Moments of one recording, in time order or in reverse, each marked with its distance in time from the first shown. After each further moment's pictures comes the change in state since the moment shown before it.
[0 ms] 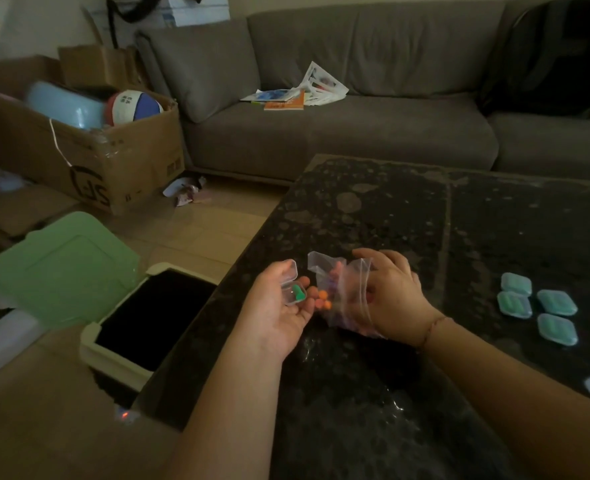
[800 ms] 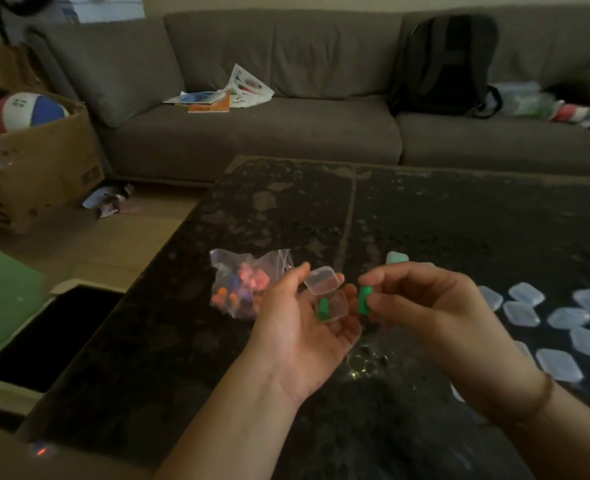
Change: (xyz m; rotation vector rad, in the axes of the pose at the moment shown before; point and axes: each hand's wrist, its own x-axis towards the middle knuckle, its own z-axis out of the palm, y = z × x) left_hand -0.085 -0.085 0.078 -0.008 -0.326 -0.275; right_hand -0.159 0.028 -0.102 1.000 0.250 0.141
